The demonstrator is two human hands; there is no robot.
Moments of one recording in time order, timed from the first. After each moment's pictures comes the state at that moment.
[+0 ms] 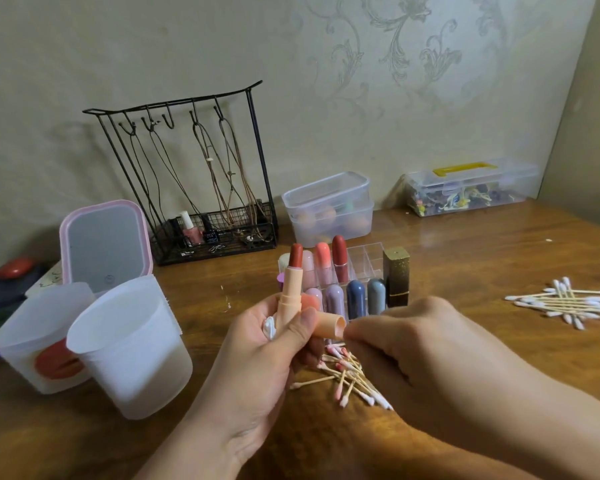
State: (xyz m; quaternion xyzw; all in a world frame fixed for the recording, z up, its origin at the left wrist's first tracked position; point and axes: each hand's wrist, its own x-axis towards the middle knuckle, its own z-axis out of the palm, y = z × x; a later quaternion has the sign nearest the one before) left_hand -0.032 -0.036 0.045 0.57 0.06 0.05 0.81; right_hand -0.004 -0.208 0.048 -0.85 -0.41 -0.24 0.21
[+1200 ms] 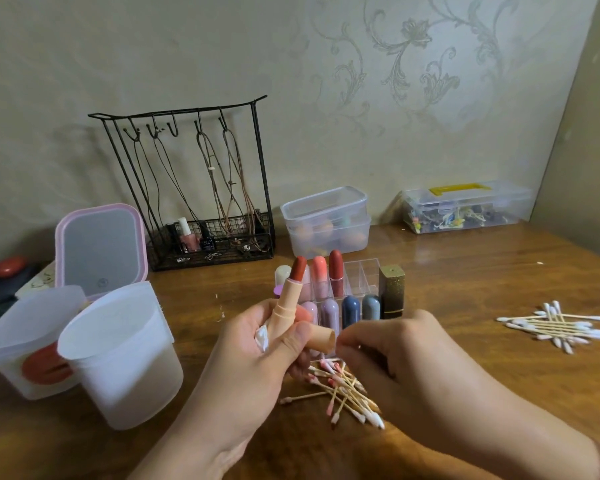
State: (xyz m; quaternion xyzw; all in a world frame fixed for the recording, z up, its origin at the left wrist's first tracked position) left_hand -0.026 -0.025 0.036 0.71 0.05 0.10 0.70; right_hand 0.005 -0.205 0.044 -0.86 -0.39 -0.14 0.31
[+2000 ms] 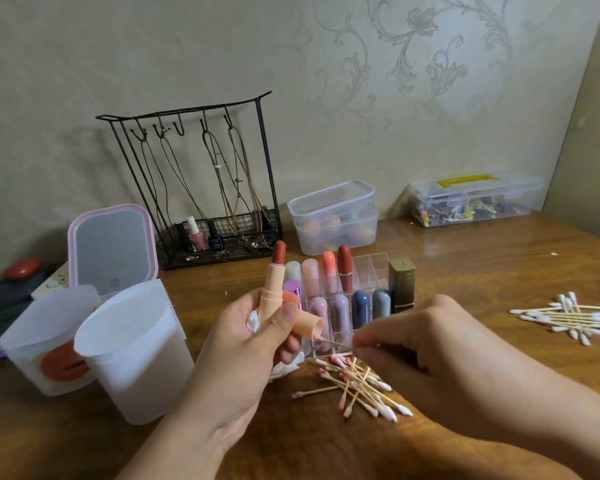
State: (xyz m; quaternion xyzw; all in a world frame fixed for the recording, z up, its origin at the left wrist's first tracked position) left_hand -0.023 -0.014 0.043 0.65 0.04 0.12 0.75; right_hand 0.009 -0.217 0.055 -0.84 -0.44 -0.13 0.28
